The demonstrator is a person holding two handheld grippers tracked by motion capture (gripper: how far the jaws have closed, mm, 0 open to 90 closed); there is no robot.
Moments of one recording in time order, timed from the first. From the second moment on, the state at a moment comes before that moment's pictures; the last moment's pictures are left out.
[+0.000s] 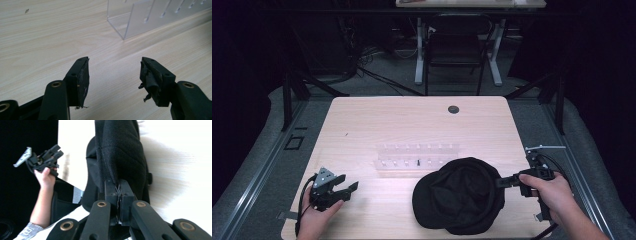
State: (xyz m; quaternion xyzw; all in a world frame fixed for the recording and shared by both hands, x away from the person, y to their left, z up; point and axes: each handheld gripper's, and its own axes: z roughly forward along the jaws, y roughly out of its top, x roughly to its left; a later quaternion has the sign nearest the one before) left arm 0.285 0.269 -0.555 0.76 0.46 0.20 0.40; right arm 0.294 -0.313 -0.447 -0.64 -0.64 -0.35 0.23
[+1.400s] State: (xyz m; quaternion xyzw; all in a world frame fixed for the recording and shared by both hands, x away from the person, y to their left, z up) left arm 0.285 0.268 -0.555 0.77 0.46 0.21 0.40; right arm 0.288 -0.302 -0.359 -0.58 -0.65 -0.44 0.23
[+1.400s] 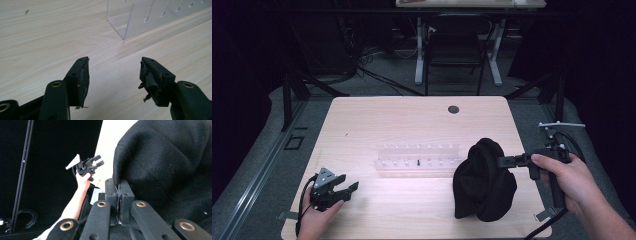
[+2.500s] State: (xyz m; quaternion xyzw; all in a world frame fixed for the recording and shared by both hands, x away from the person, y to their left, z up) left arm 0.286 0.267 -0.556 0.77 0.46 0.20 0.40; right arm 0.325 -0.284 -0.306 -0.54 -0.63 -0.52 0.20
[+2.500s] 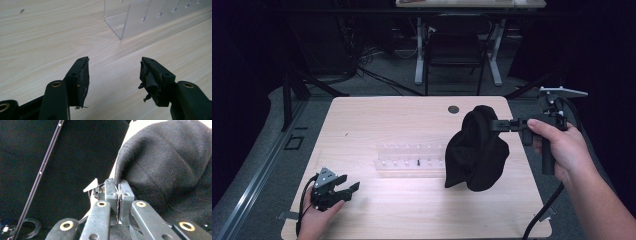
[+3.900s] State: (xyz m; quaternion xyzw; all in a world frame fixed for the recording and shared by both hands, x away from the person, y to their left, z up) left arm 0.287 0.269 -0.555 0.77 0.46 0.20 0.40; right arm 0.390 -0.237 -0.289 -0.53 -0.65 -0.52 0.17
